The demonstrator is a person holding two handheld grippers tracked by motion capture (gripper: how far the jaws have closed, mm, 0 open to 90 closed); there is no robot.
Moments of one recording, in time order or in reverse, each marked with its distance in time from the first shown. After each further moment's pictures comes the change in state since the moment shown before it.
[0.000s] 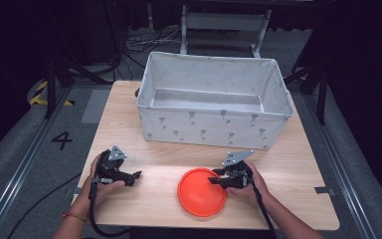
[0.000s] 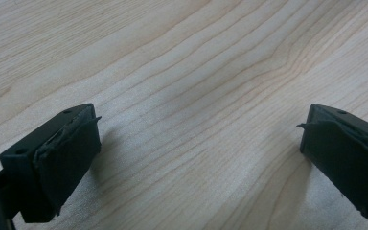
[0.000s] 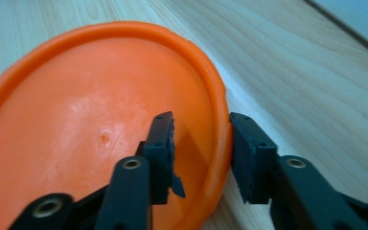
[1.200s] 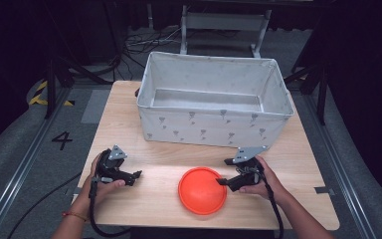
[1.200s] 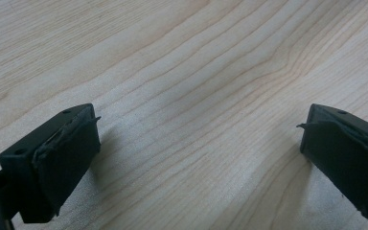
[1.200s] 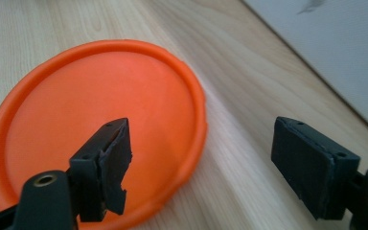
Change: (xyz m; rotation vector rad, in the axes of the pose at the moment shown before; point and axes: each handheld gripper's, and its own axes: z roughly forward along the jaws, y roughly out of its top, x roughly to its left) left arm 0.001 0.001 0.002 -0.004 -0.008 0.009; right arm -0.007 0.005 -0.027 -0.021 -0.005 -0.053
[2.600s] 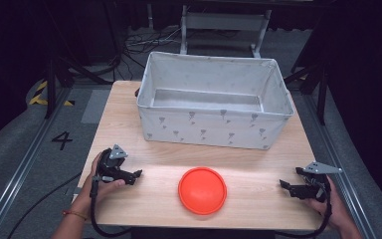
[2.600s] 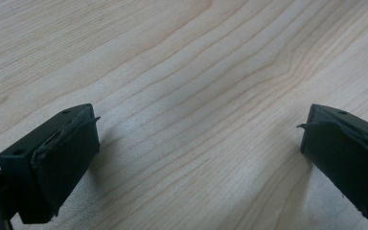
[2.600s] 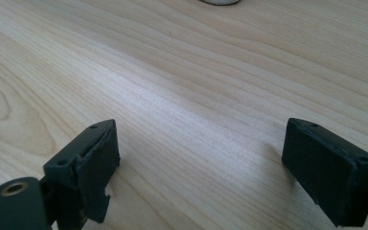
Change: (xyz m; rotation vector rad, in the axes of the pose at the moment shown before) left arm 0.001 0.002 0.002 0.002 -0.005 0.003; right arm -0.060 -0.157 -0.118 -0.018 -0.445 0.315
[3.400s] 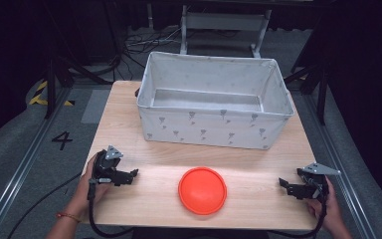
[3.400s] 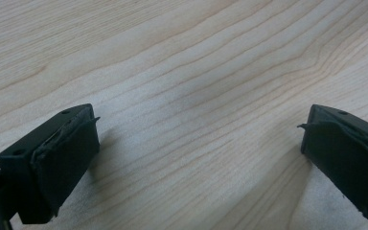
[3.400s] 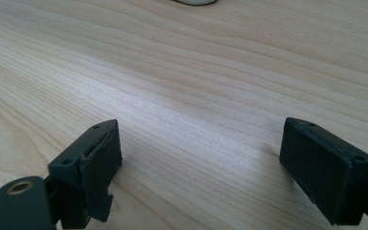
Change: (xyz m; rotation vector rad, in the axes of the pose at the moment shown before) left arm 0.003 -0.004 -0.004 0.004 0.045 -0.062; right arm 0.011 0.000 0.001 -0.009 -0.096 0.092
